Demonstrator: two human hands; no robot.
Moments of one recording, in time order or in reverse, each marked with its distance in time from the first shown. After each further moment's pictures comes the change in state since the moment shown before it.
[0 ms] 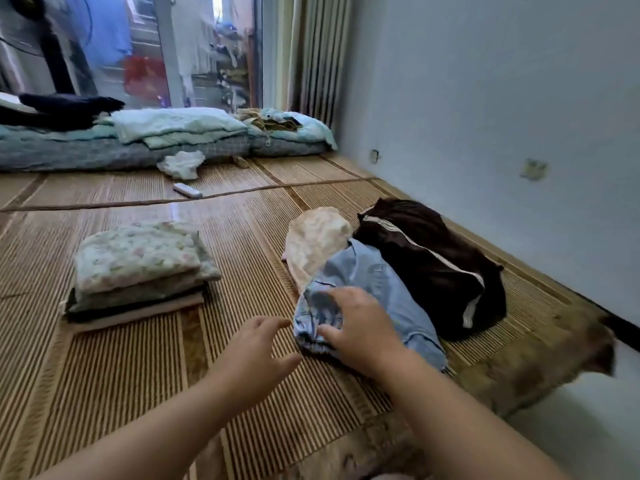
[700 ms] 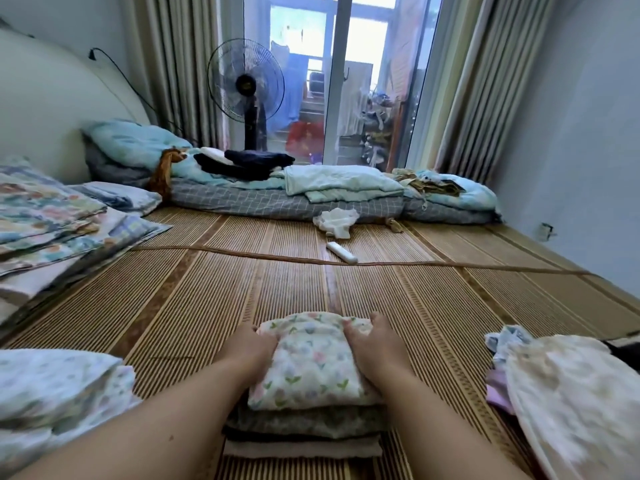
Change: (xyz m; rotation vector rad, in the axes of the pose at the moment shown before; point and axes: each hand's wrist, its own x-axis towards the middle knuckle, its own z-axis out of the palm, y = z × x) left_hand 0.165 -0.254 -0.187 -0.312 0.374 -0.738; right_hand 0.283 -0.203 0.175 0.435 -0.147 0.174
